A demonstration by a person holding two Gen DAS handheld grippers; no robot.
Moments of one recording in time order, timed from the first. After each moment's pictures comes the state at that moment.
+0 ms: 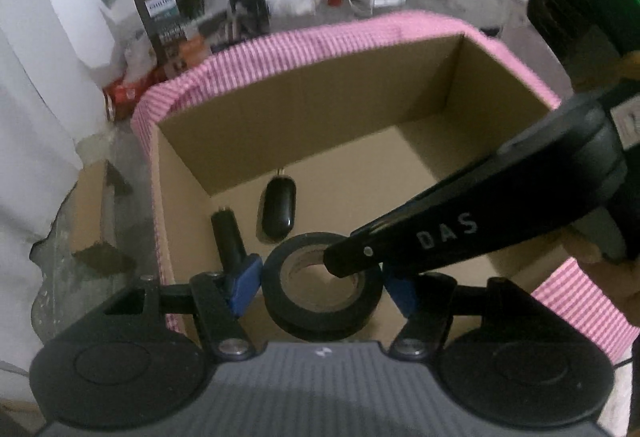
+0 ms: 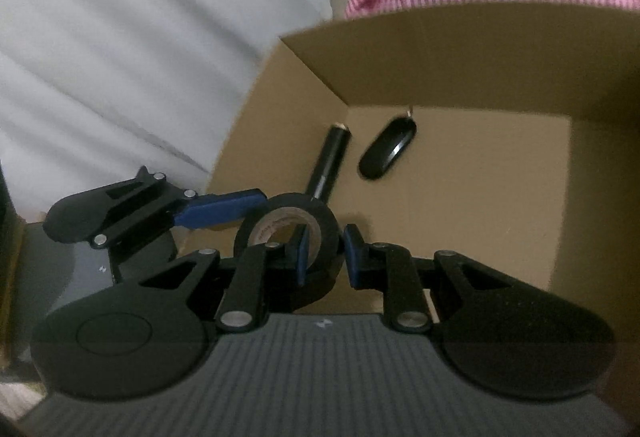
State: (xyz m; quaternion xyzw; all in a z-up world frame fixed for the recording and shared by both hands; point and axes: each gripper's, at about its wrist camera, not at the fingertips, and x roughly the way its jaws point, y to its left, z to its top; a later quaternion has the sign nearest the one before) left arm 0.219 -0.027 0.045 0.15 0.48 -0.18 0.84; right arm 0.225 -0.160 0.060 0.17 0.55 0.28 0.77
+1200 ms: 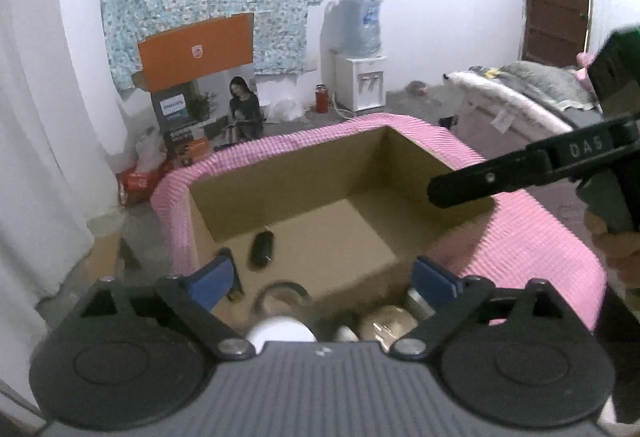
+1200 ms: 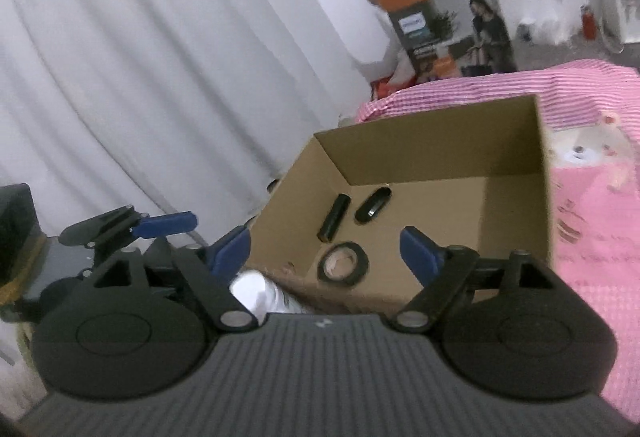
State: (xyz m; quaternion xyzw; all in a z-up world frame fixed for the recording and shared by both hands) left arm 0.059 -0.013 0.112 0.12 0.32 -0.21 0.92; right arm 0.047 -0.263 0.145 0.18 0.33 0.25 0.89
